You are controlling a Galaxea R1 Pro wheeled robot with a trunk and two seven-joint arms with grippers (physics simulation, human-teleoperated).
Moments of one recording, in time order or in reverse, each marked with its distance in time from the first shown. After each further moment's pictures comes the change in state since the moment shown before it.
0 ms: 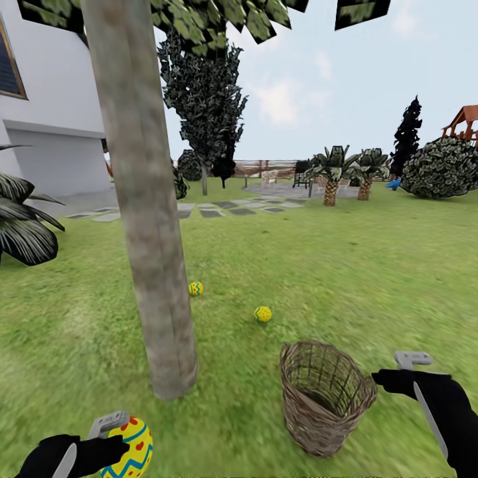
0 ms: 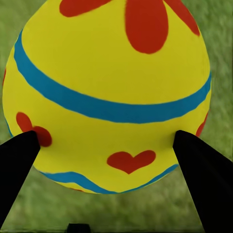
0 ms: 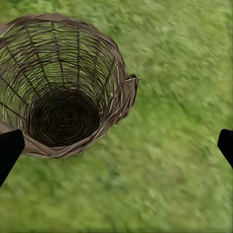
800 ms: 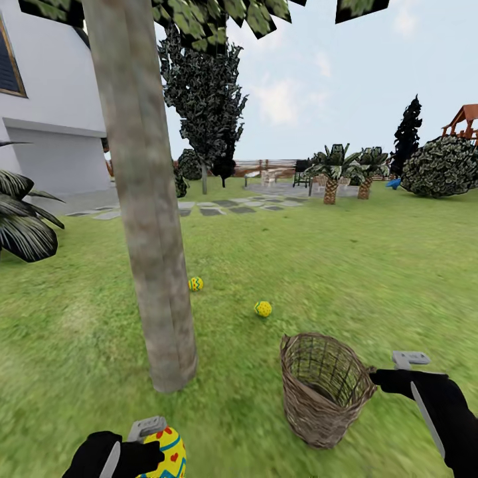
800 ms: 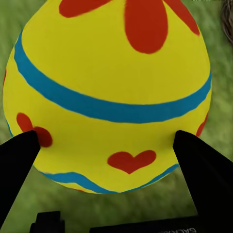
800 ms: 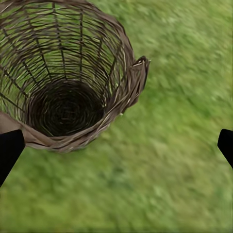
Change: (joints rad) left arm -0.014 -0.187 -0.006 -0.014 -0.179 0.083 -0.008; right arm 0.000 0.009 0.007 -0.005 0.003 0.006 0.000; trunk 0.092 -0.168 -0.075
